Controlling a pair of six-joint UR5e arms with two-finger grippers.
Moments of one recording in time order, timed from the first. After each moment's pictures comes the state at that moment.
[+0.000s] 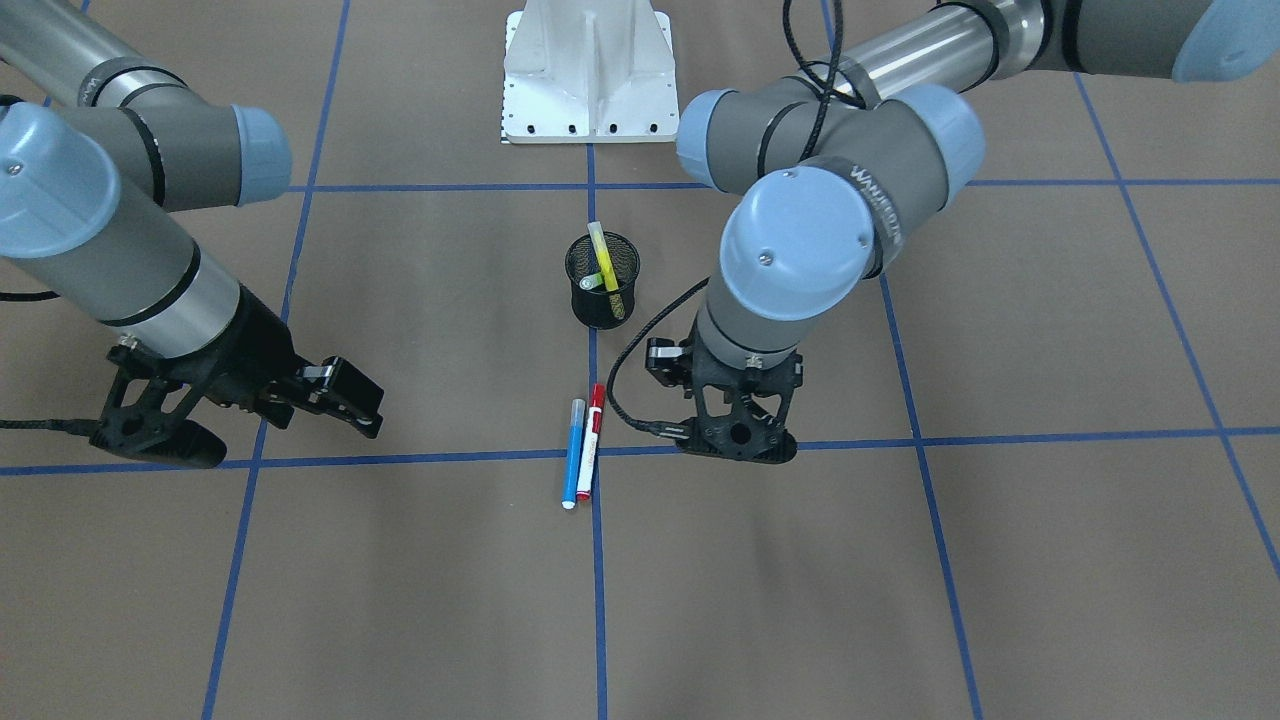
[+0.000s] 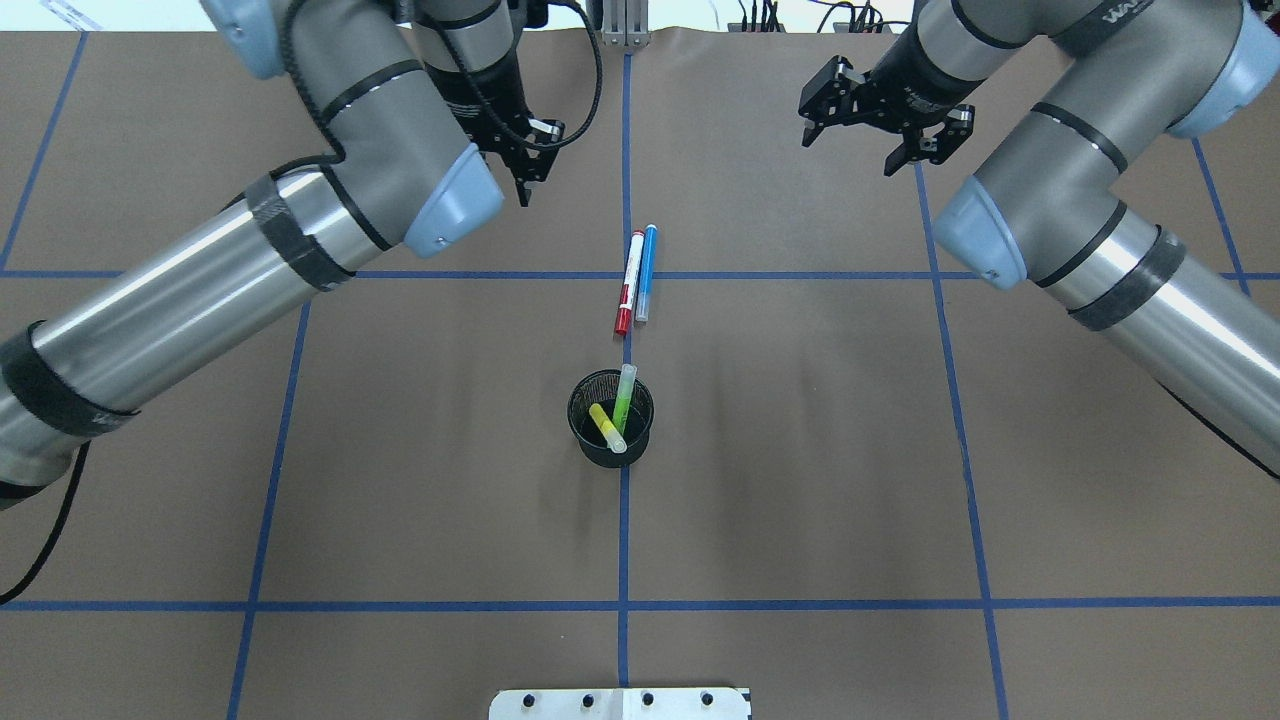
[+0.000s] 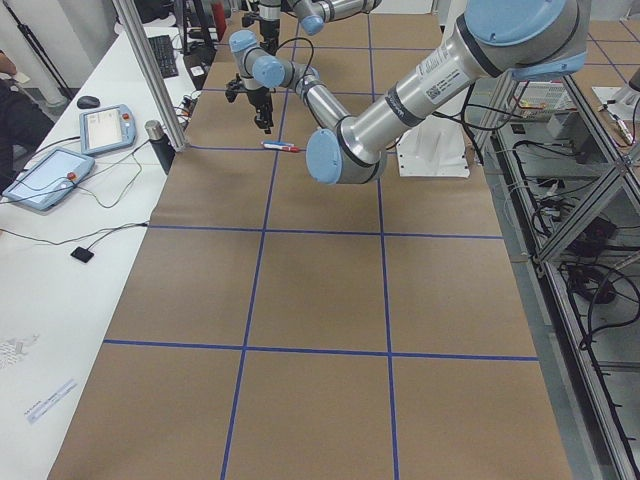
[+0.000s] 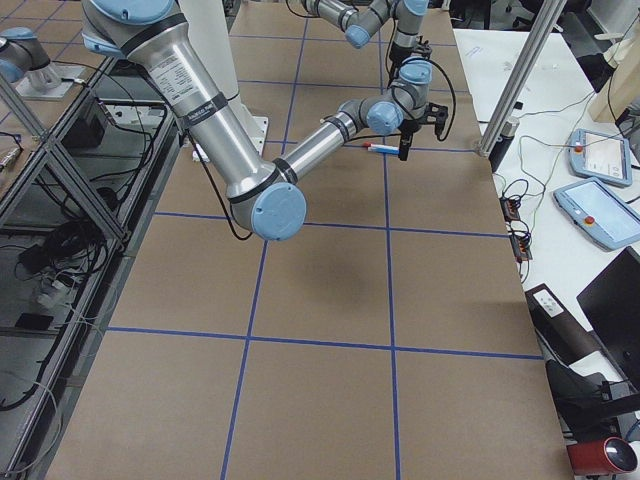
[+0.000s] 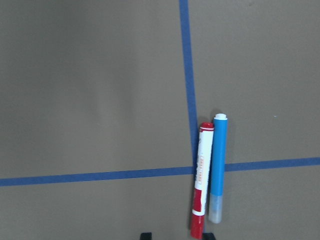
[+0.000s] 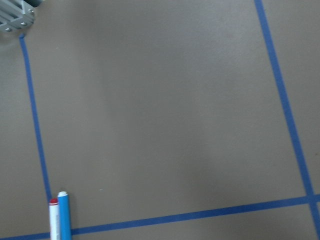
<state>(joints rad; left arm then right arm) -0.87 -2.53 -1.38 -1.34 -2.24 -0.67 0.95 -0.94 1.60 -1.40 2.21 1.21</state>
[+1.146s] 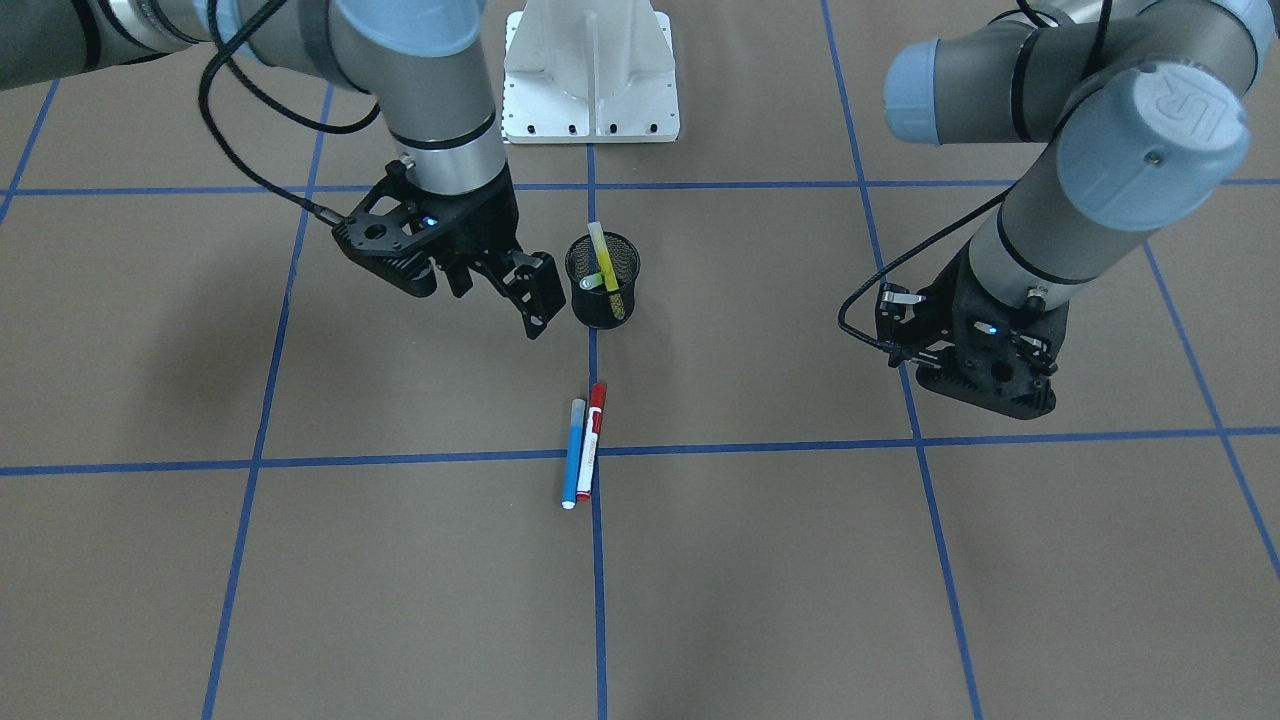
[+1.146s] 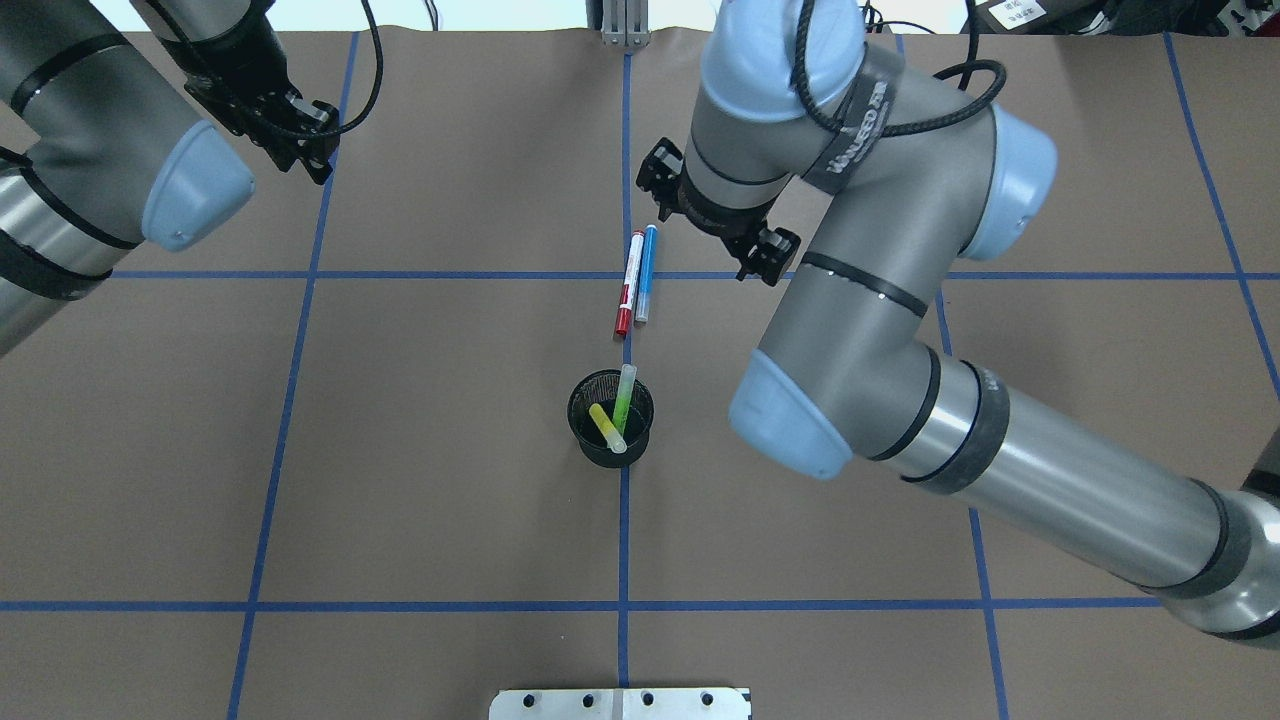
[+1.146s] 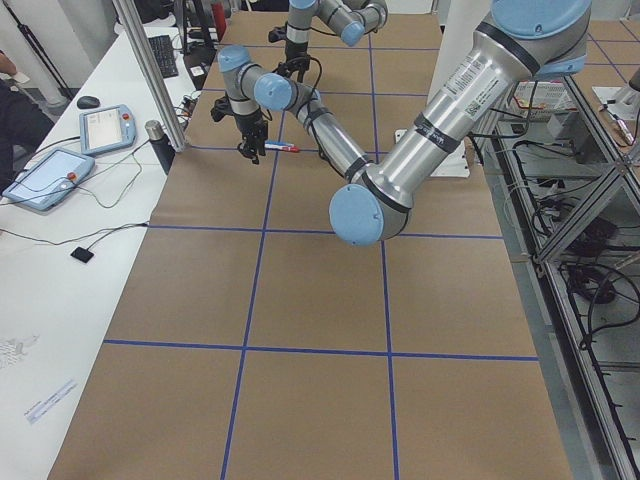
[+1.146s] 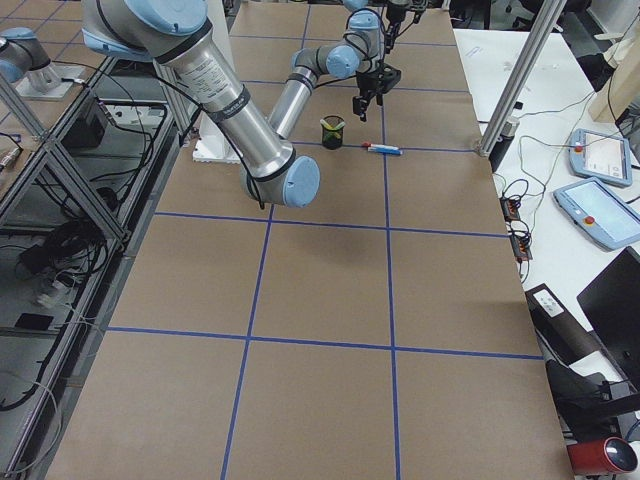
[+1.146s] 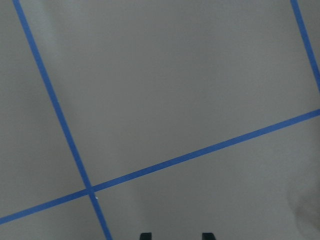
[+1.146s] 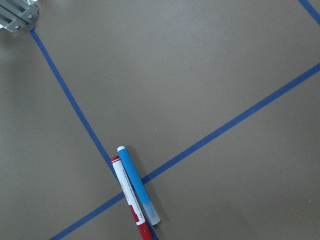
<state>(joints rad) -1.03 -2.25 -1.68 -1.25 -2.25 -0.31 0.65 -0.74 1.75 -1.81 1.83 1.79</state>
